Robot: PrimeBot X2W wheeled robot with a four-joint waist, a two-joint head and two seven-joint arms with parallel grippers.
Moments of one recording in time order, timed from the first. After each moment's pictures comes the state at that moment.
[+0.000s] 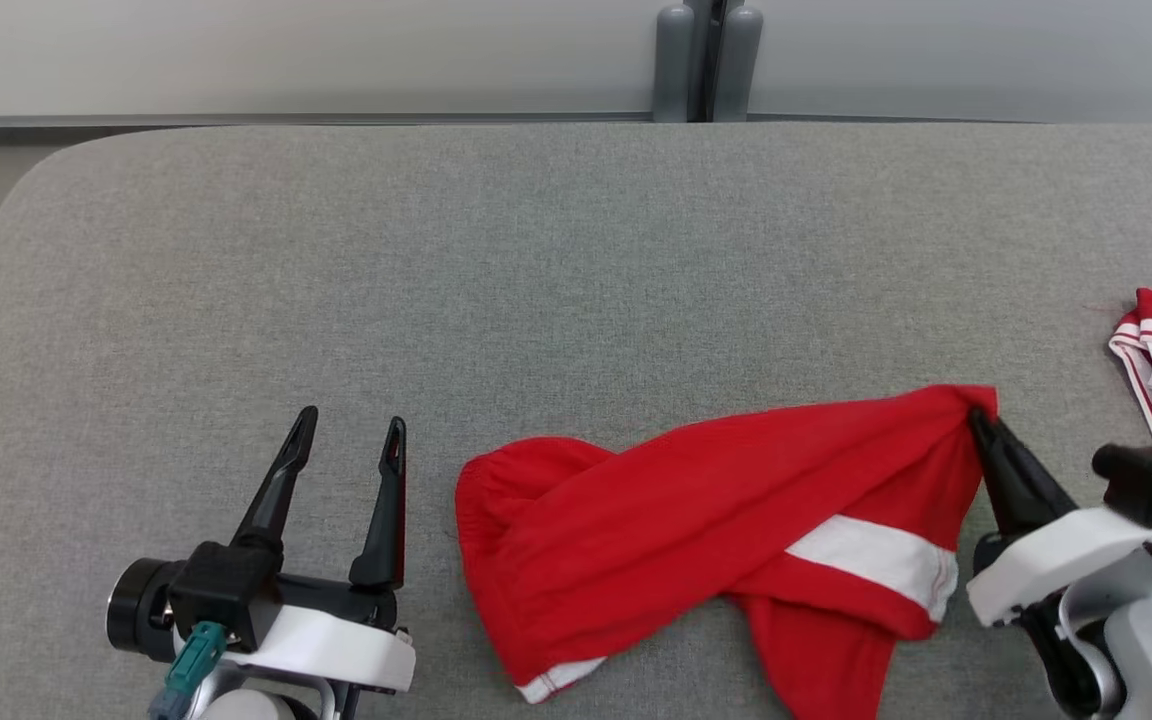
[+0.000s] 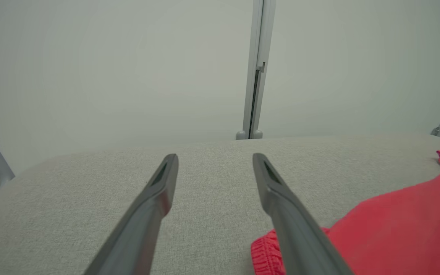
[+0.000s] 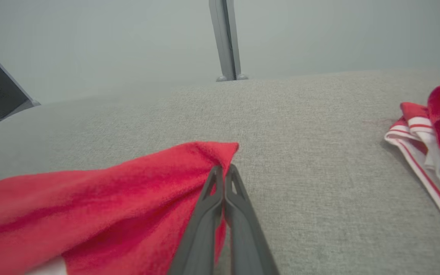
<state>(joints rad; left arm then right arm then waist) -0.09 0.26 -0.40 0.00 -0.38 0.20 -0.26 -0.23 -0.28 0.24 0.41 0.46 0.13 -0.10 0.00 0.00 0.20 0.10</state>
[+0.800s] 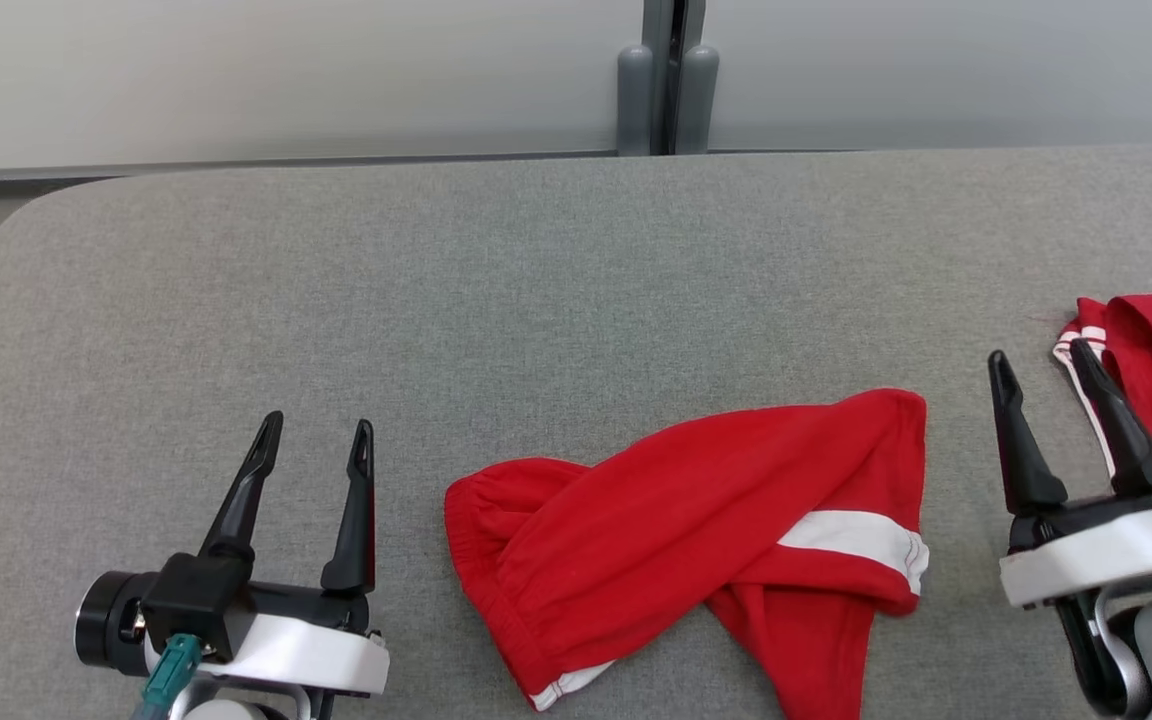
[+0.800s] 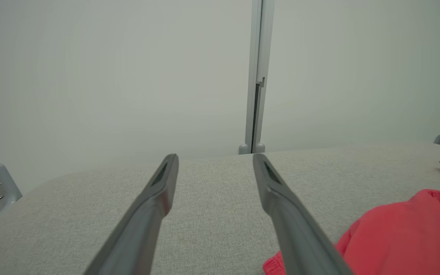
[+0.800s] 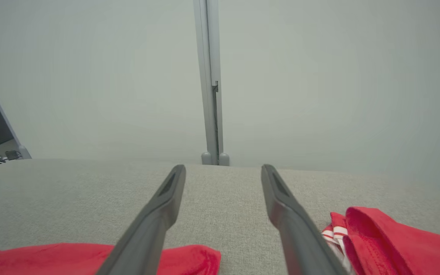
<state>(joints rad) -0.07 0.22 -0.31 0.01 -0.30 0.16 -0.26 -0.25 -0.31 0.18 0.31 0.36 0.13 -0.25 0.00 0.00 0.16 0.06</state>
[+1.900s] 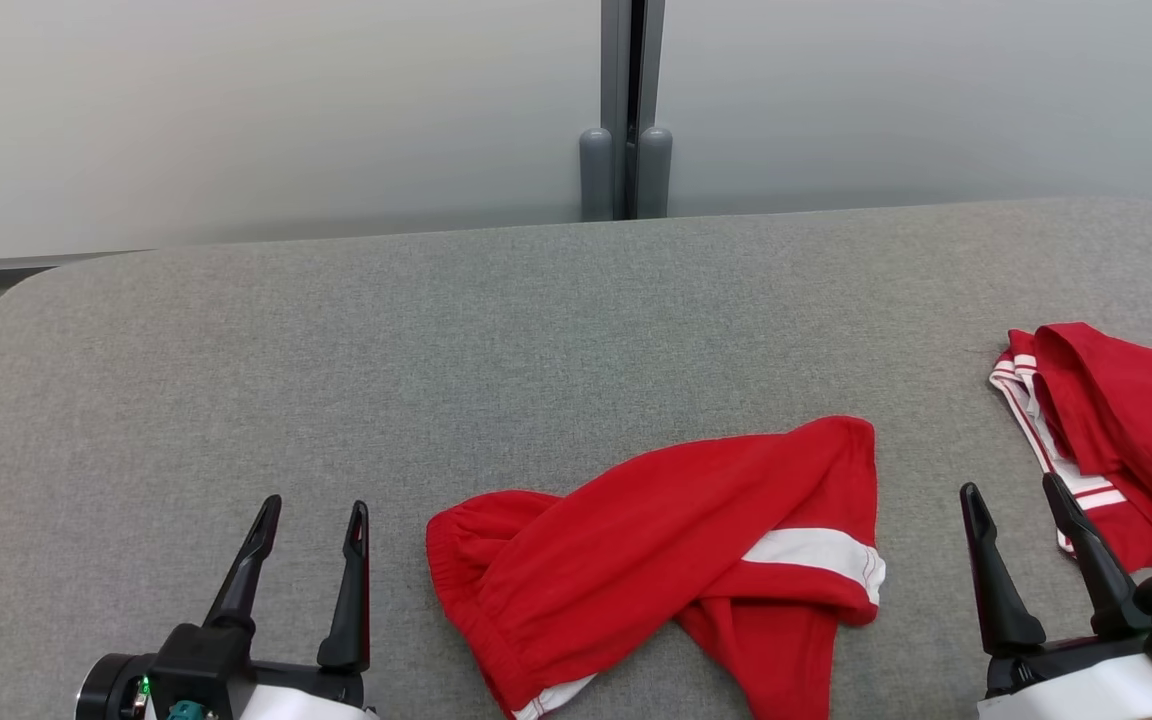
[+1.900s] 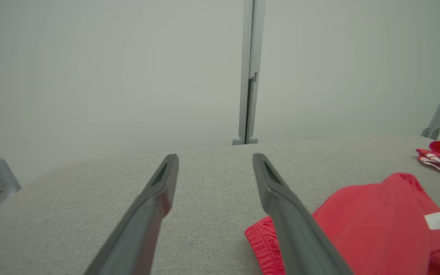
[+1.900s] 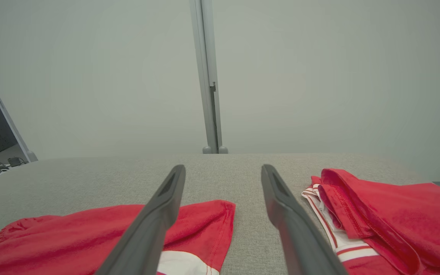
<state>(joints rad) 0.06 0.24 -0.30 0.00 -0.31 0.18 -0.25 0.10 -0.16 0.07 -0.05 0.24 0.13 -0.10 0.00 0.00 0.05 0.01</state>
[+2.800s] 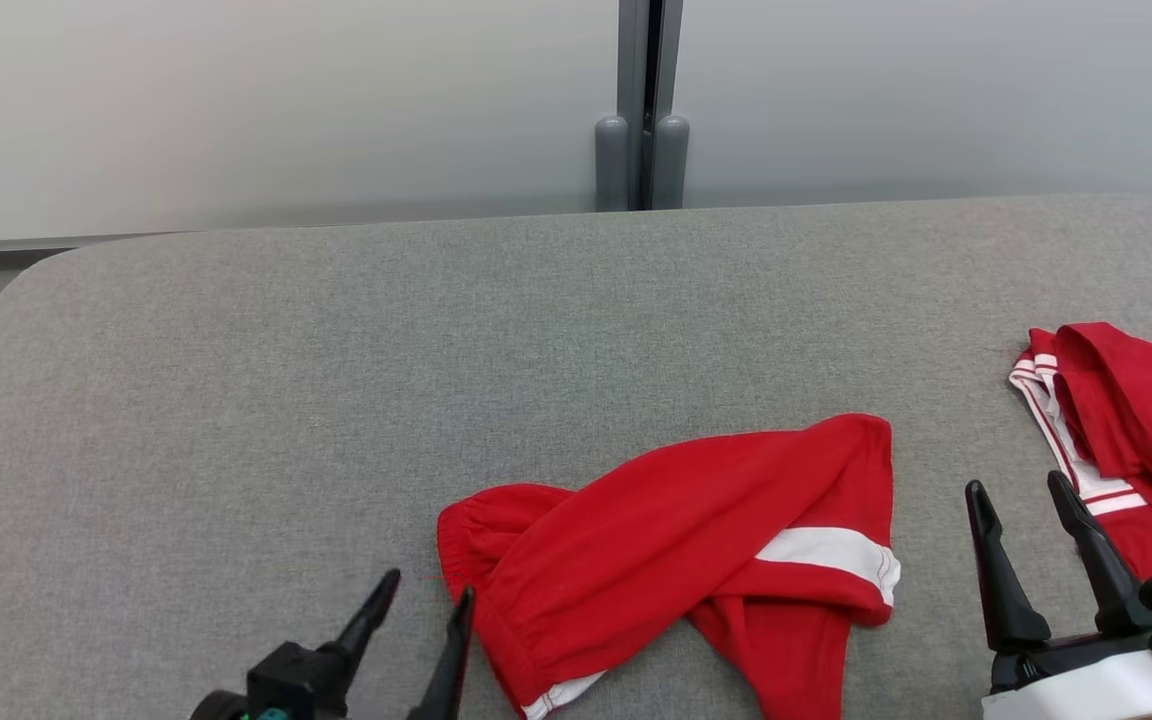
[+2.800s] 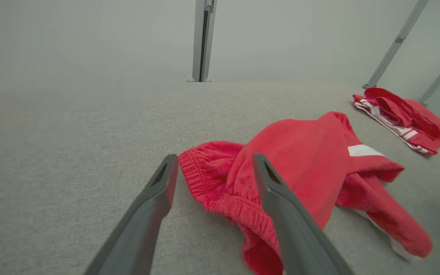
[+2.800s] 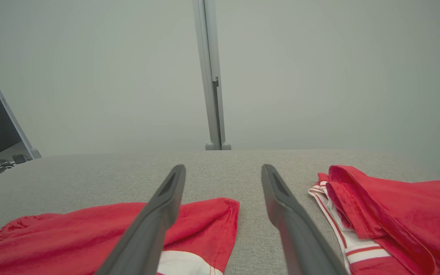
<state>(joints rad) 0.09 0.23 -0.41 0.00 -0.39 0.10 -0.11 0.10 -0.16 0.07 -0.04 0.25 0.13 -0.10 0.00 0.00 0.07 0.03</state>
